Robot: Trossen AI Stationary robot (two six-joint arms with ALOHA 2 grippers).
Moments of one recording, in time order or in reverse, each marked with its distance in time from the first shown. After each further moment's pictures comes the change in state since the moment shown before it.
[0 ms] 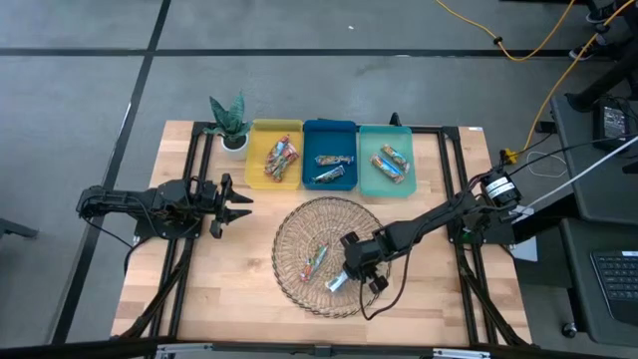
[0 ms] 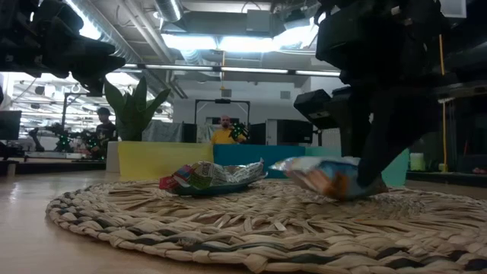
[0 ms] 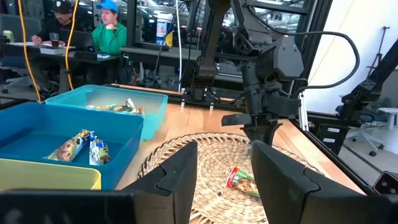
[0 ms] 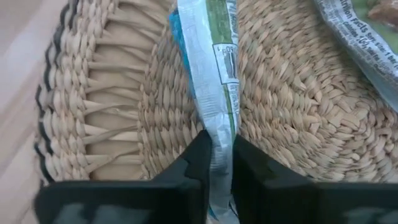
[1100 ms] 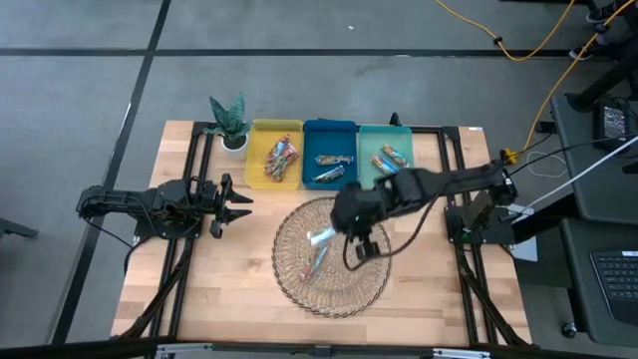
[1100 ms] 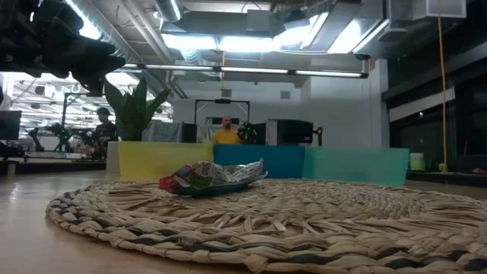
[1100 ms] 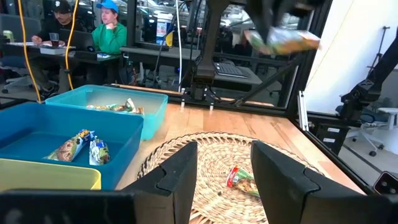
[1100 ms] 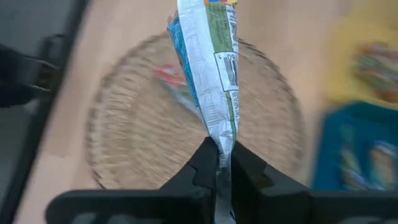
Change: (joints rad) left arm 0.000 0.000 0.000 0.000 0.000 0.000; right arm -0.126 0.000 0.943 -0.944 0.092 0.157
